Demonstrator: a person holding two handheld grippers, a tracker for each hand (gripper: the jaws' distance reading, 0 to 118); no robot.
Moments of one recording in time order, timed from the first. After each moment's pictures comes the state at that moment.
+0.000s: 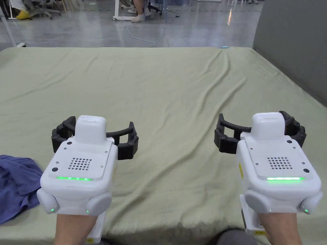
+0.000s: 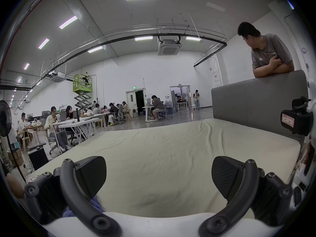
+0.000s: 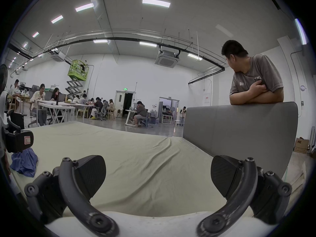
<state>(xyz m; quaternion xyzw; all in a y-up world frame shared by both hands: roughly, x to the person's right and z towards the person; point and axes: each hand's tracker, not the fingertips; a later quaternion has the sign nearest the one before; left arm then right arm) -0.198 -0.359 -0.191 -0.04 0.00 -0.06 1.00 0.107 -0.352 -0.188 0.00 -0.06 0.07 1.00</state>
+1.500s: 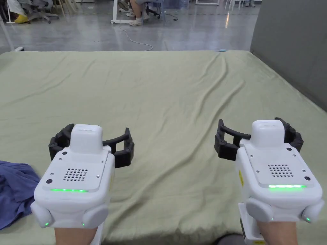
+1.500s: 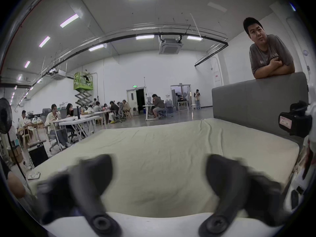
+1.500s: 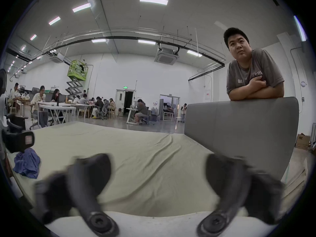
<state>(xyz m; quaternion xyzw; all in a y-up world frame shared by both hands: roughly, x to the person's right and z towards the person) -0.199 -0.360 -0.187 -0.05 0.00 -0.04 1.00 0.111 -0.353 -0.185 -0.02 -0.05 0.06 1.00</state>
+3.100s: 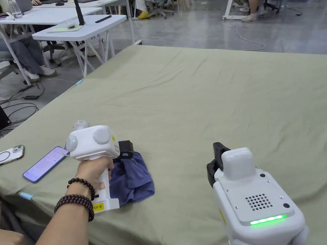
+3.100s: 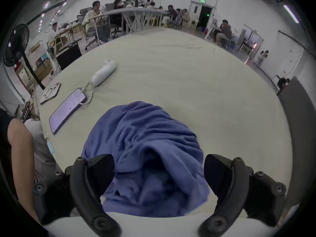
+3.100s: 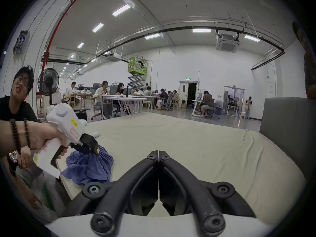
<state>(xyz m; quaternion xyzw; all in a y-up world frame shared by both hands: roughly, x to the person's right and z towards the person) -0.503 -0.424 -0.307 -0.47 0.21 0.18 0.84 -0.137 -0.391 -0.236 -0.07 0.26 0.07 0.96</state>
